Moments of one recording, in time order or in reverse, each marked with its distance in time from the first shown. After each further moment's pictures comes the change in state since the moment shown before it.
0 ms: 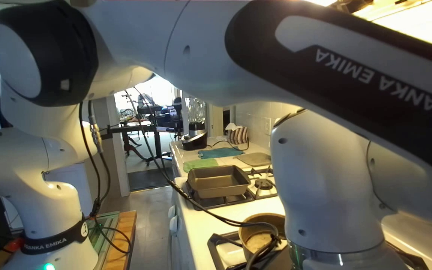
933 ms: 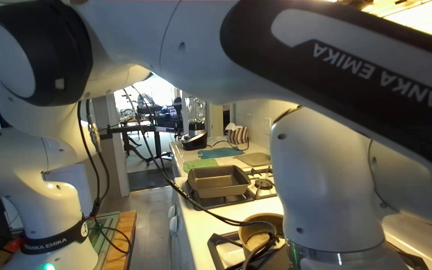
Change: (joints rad) arm -0.018 -0.004 0.014 0.000 0.000 0.022 -0.007
